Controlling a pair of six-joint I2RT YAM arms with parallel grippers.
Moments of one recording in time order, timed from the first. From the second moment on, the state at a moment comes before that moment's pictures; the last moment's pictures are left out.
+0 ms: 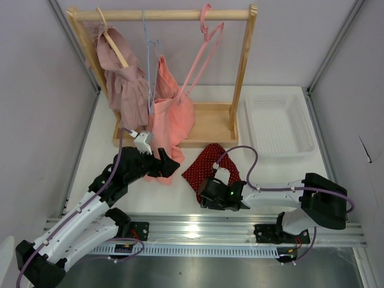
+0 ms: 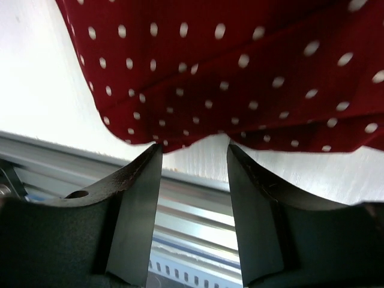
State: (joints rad) left arm -0.58 0.70 0.59 -0.32 0.13 -0.54; right arm 1.25 1.45 0.72 -0.37 0.27 1.25
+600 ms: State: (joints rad) left arm -0.58 0.72 0.59 -0.32 0.15 -0.54; right arm 1.22 1.57 0.80 -0.33 0.37 1.26
